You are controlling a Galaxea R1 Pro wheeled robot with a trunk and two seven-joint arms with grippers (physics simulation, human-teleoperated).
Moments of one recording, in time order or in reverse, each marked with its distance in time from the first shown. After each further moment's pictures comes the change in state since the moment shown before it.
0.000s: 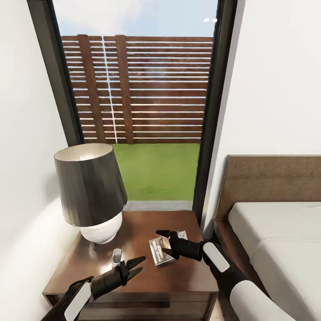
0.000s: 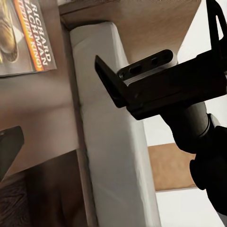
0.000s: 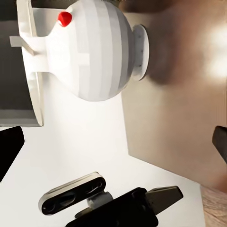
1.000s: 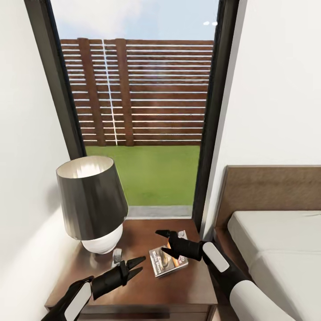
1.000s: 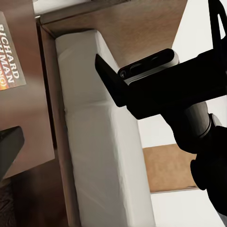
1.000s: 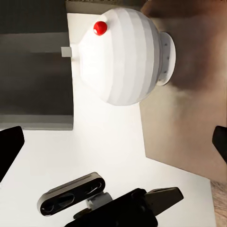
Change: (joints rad) left arm 0.000 -0.001 0.000 -0.001 0.000 -0.001 0.001; right arm 0.000 0.000 0.008 -0.006 0.002 -0.007 -0.001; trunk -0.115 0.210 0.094
